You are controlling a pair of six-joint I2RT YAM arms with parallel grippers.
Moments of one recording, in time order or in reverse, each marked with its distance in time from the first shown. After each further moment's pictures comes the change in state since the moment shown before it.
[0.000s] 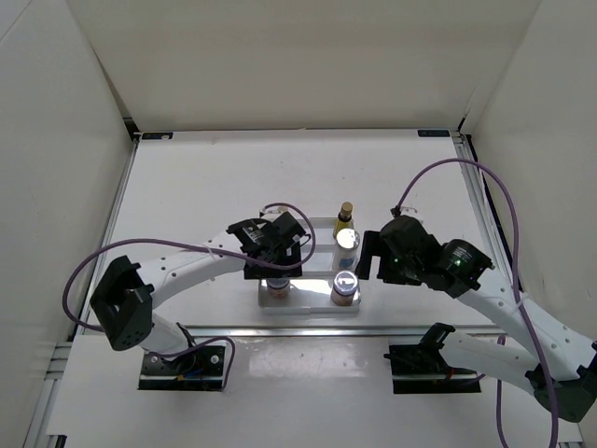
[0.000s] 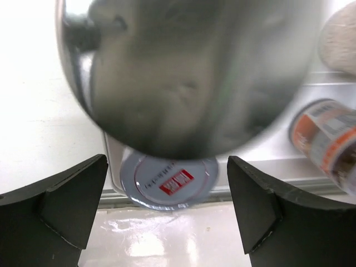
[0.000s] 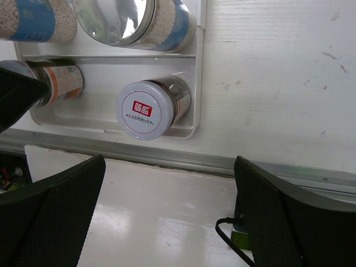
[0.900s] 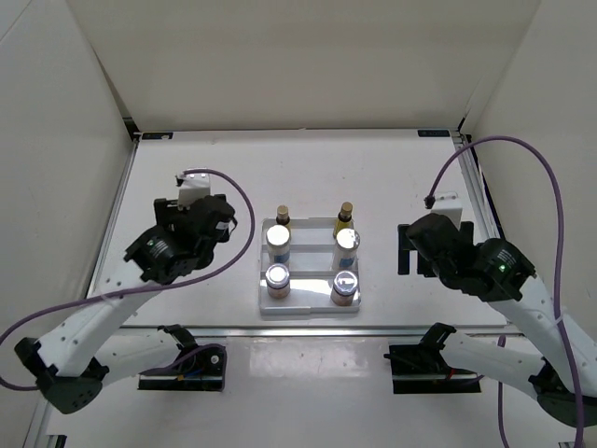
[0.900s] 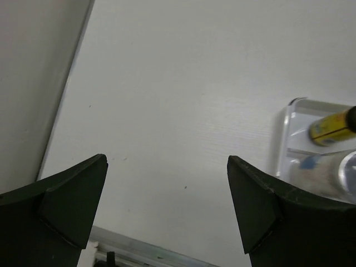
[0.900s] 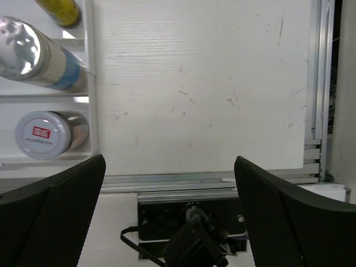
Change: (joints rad) left arm 0.138 -0.498 0.148 -0.180 -0.645 0.399; right arm 0.000 -0.040 0.257 -0.323 0.379 -0.209
